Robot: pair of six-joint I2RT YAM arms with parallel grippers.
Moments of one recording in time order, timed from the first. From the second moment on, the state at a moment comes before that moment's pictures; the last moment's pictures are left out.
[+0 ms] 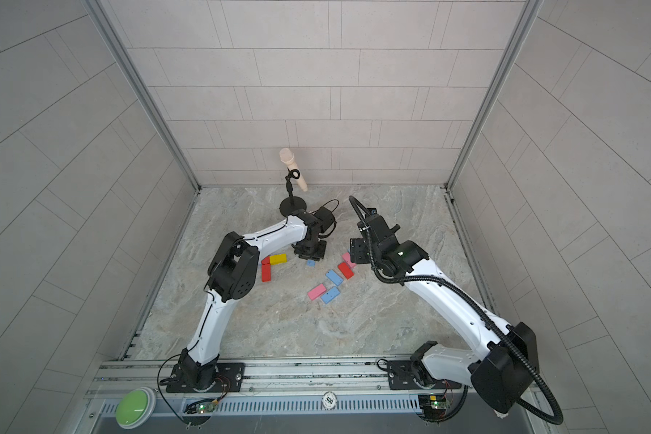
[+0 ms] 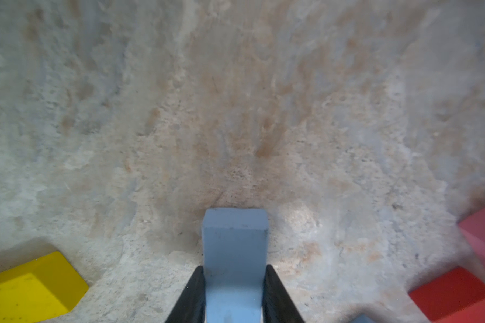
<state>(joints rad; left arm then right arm) -0.66 2.28 1.86 -1.05 -0.08 -0.50 0.54 1.22 1.09 -0.70 0.19 0.43</state>
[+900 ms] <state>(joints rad) -0.66 1.69 1.14 -0.81 -0.04 -0.81 0.53 1.21 1.07 -0.69 0.18 0.44</state>
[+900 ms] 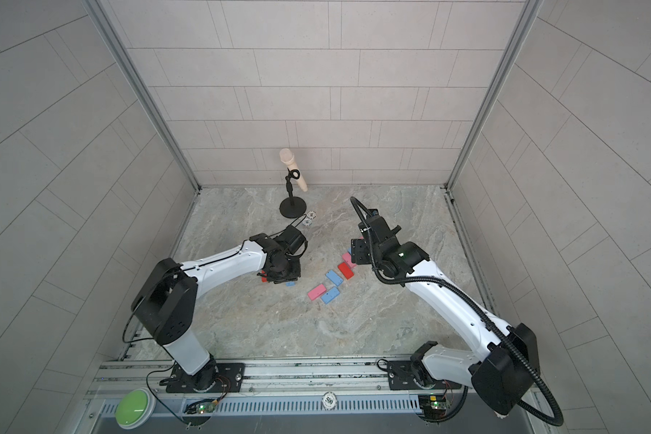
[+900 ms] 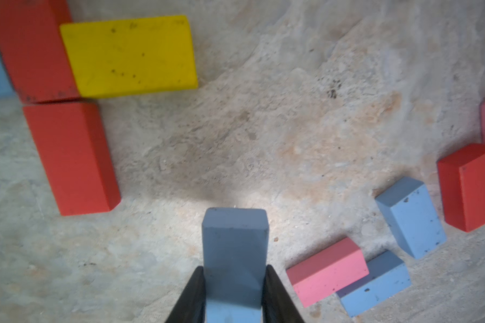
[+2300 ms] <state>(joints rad) -0.57 1.54 0.86 -0.78 -0.08 -0.79 0.53 1.23 1.07 -0.67 0.16 0.44</state>
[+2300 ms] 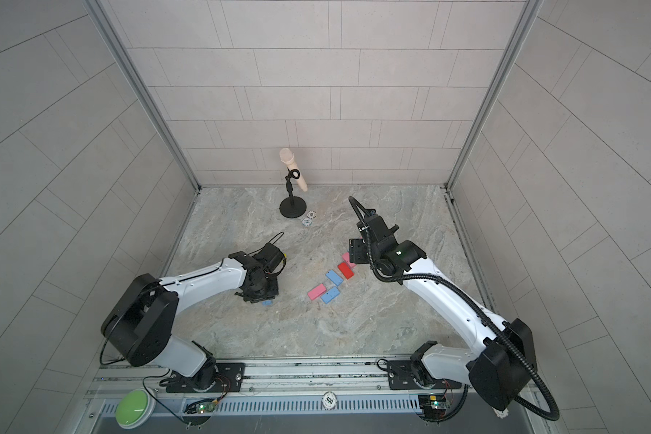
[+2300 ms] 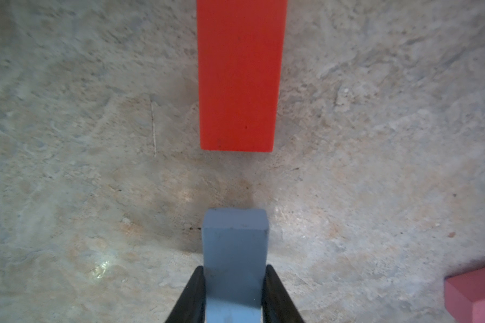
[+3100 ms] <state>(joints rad) -0.54 1.63 0.92 -0.80 -0.09 -0.73 0.52 1.23 1.07 -0.66 0.16 0.45</state>
